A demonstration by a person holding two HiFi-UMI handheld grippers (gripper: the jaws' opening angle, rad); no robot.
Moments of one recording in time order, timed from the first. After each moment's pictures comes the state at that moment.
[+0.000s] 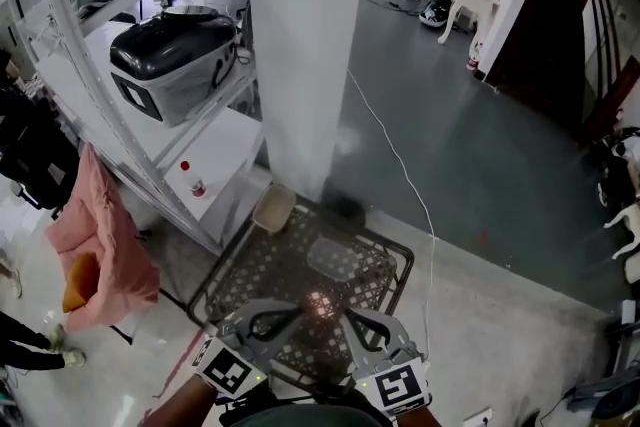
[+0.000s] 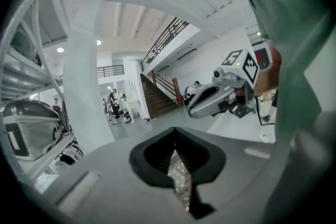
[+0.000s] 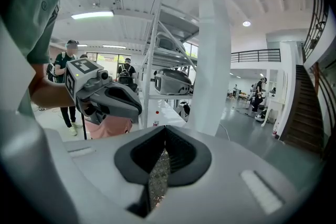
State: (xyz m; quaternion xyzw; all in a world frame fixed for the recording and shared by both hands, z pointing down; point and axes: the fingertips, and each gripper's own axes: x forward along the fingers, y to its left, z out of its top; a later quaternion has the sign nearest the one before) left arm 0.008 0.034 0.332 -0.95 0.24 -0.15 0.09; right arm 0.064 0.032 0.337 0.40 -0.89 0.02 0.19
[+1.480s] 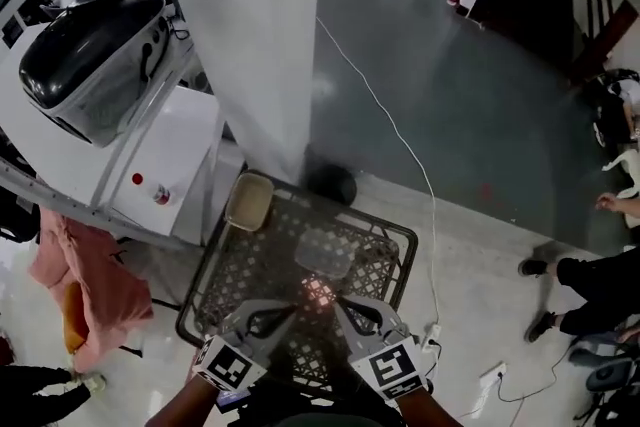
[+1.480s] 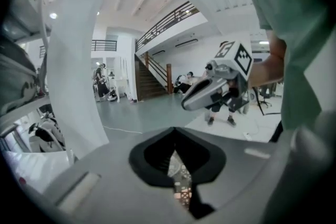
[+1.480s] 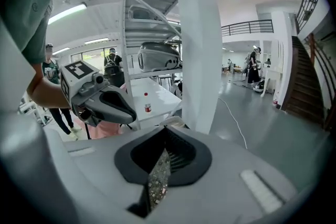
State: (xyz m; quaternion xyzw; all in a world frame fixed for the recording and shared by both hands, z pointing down) left arm 0.009 -0.085 0.464 -0.96 0.17 -0.21 -0.01; right arm 0.068 -0.097 0.457 0.41 -0.87 0.15 0.24
